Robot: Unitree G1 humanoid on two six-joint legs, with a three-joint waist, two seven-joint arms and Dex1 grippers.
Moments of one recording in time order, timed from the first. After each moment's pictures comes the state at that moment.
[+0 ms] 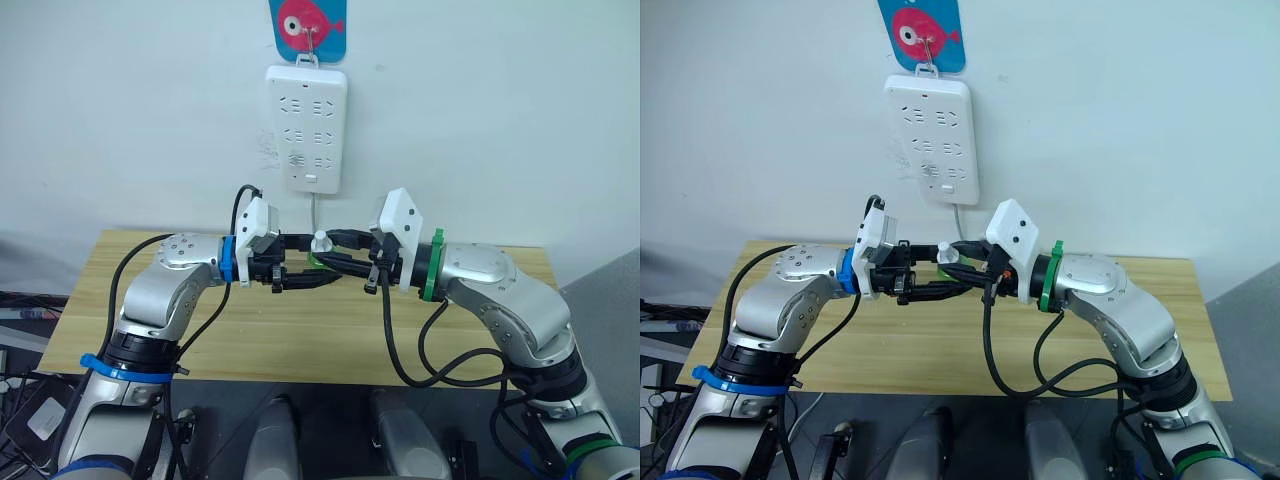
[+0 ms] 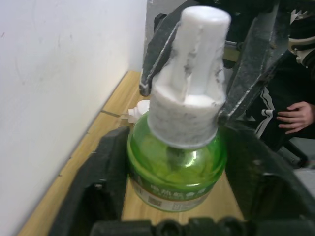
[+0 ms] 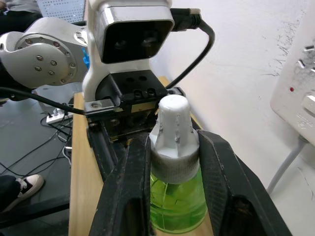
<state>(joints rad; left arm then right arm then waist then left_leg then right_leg) -0.54 0.61 -0.10 -0.05 -0.48 0.41 -1.23 -0.57 -0.40 0.26 -0.49 0.46 0.75 0.65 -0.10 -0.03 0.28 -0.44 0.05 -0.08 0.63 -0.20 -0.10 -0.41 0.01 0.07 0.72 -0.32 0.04</state>
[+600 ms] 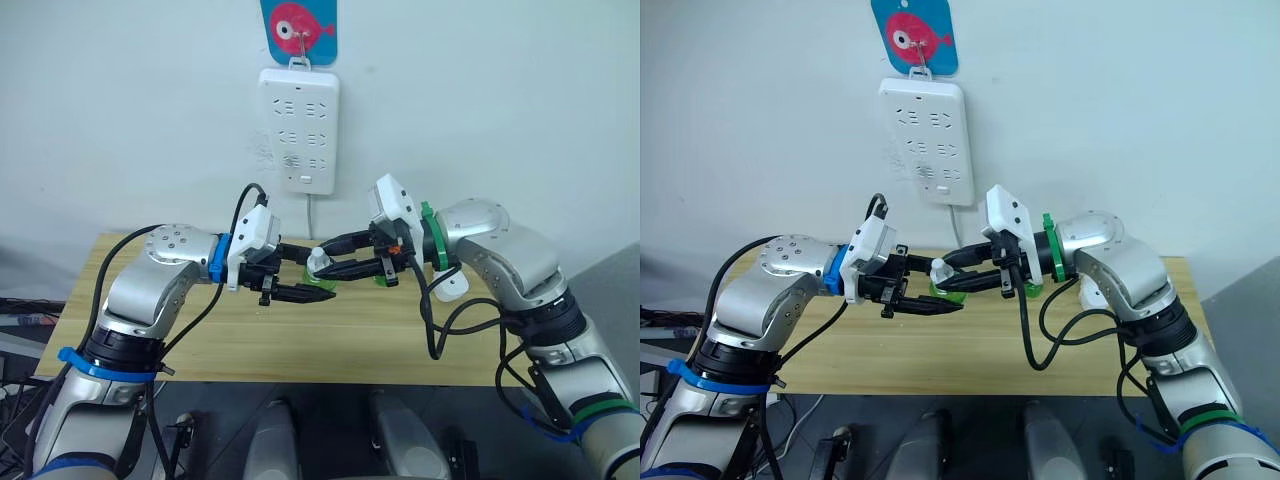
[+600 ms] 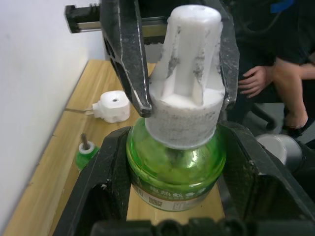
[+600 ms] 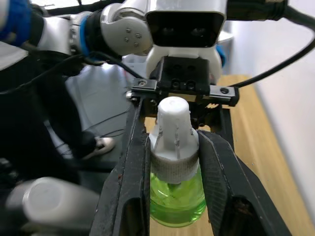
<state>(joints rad) -0.56 0.69 -0.14 -0.13 -0.49 0.46 -1.34 -0.81 -0.50 0.31 -0.17 0.52 0.64 1.17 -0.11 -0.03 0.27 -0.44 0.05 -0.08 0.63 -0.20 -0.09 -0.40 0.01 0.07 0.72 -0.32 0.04</state>
